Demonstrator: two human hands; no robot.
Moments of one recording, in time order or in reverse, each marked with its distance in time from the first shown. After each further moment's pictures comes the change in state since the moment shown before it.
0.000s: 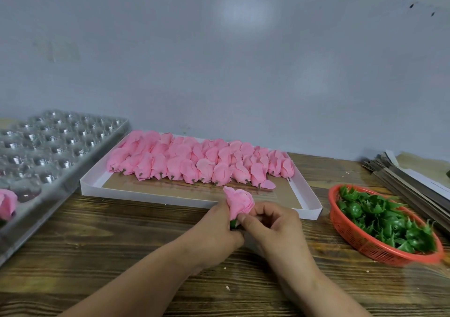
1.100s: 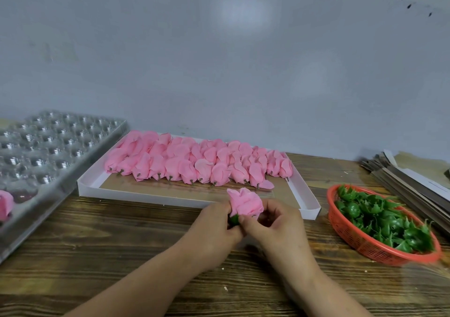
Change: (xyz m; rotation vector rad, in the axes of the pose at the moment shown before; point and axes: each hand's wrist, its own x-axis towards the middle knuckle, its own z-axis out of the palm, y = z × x) left_hand 0.000 0.004 0.003 0.126 0.087 0.068; right_hand 0.000 -0.003 -0.003 -0.066 0.079 -0.015
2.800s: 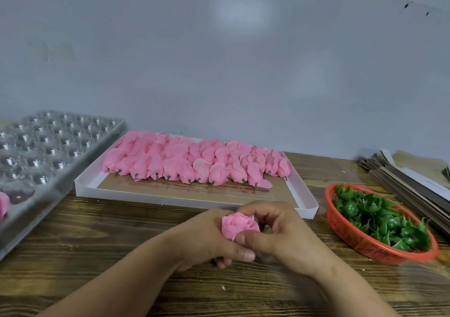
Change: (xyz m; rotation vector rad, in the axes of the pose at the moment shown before) left_hand -0.007 0.007 -0.018 -0.280 -0.373 0.020; right_hand 0.005 -0.019 -0.024 0.064 -0.525 -0.031
